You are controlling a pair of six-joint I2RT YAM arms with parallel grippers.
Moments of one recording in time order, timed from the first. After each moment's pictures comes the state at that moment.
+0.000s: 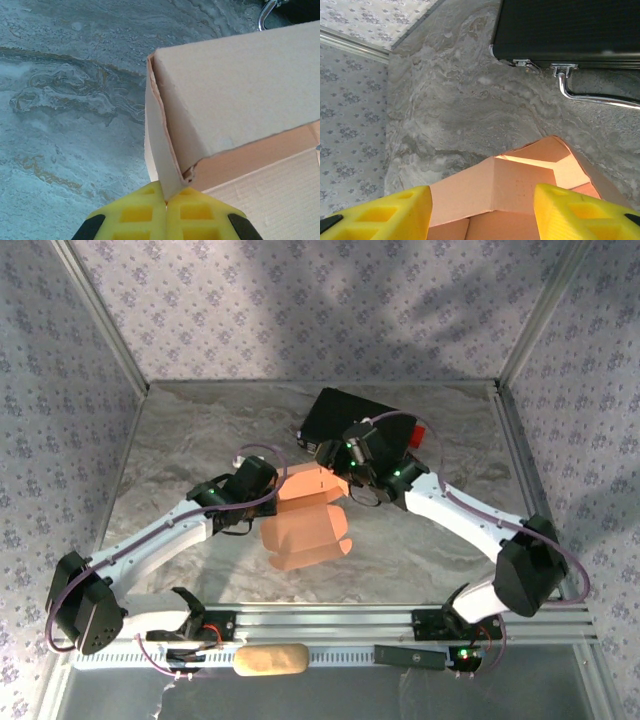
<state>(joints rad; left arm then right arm) -0.73 1.22 0.91 -0.69 -0.24 -0.69 0.73 1.46 1.13 -0.29 0.04 1.03</state>
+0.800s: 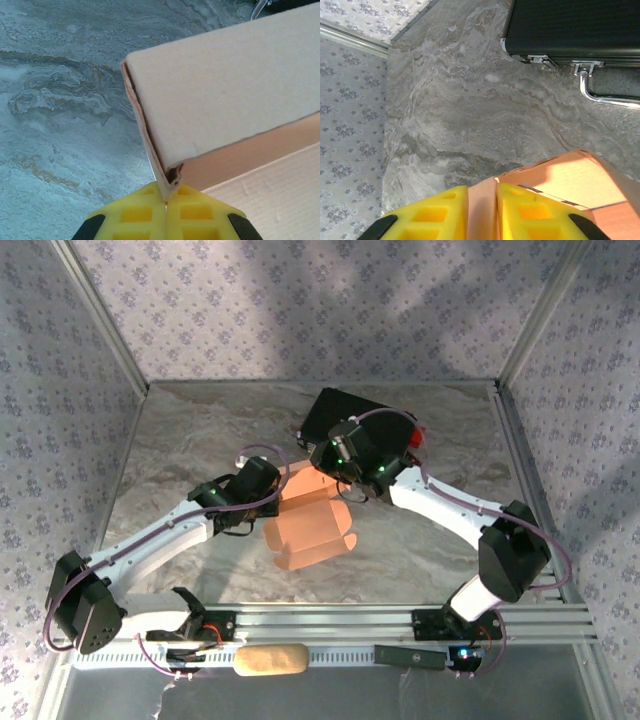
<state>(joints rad) -0.76 1.22 0.93 -0.71 -0.25 -0.69 0.76 1.55 1.18 -0.25 0.05 1.03</state>
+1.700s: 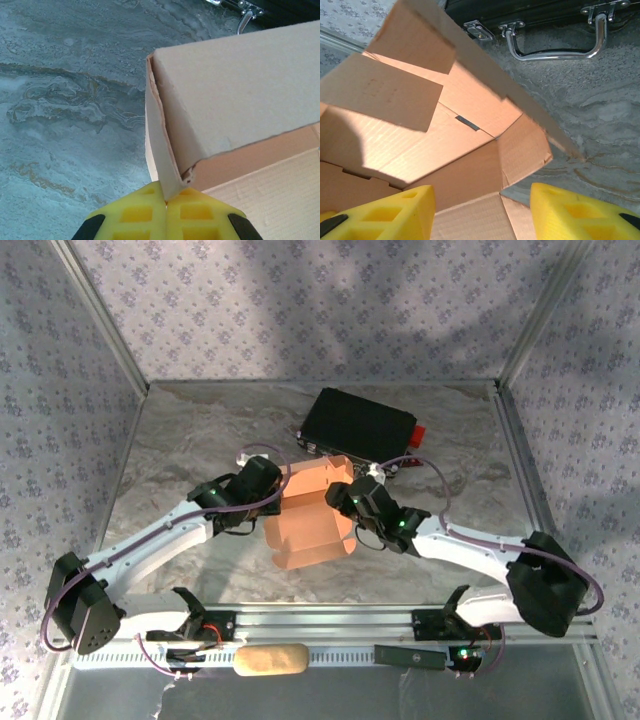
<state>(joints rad) -0.78 1.21 0.95 -0.70 -0.28 -0.70 0.86 1.31 0.69 0.04 0.23 1.09</state>
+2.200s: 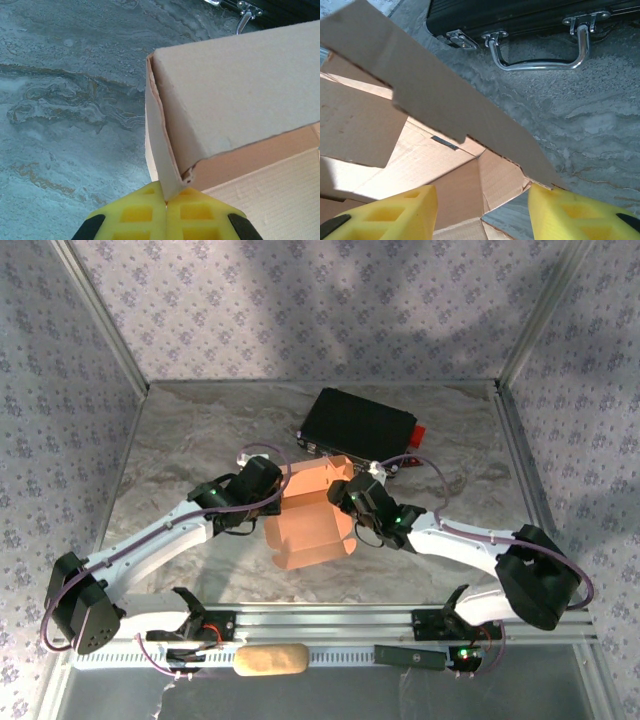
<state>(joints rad) -0.78 1.21 0.95 -0.70 -0.28 -0.70 0.84 1.36 0.70 0.05 0.25 1.08</state>
